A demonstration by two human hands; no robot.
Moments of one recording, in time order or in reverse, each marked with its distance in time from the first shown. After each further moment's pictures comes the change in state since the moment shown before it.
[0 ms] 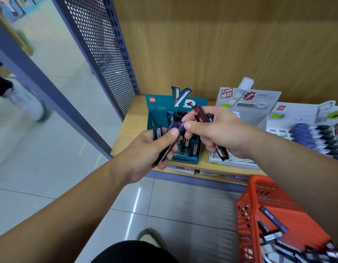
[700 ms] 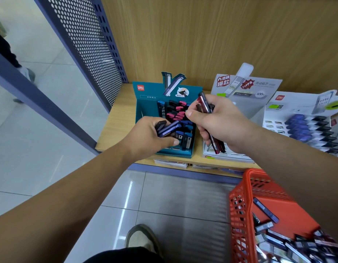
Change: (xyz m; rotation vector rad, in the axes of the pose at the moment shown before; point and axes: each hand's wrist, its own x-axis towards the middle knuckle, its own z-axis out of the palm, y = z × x) left_hand 0.053 -0.022 -0.010 0.617 0.069 0.193; right_hand 0.017 0.021 -0.008 -0.083 0.185 0.032
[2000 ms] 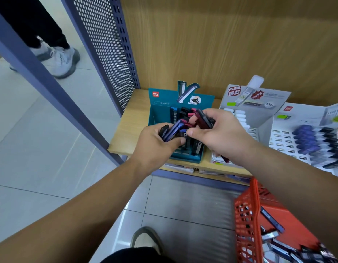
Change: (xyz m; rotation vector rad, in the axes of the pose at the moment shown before) left_hand -0.023 0.001 0.009 -0.260 0.260 0.022; right_hand -0.011 -0.006 0.024 -0.140 0.064 -0.083
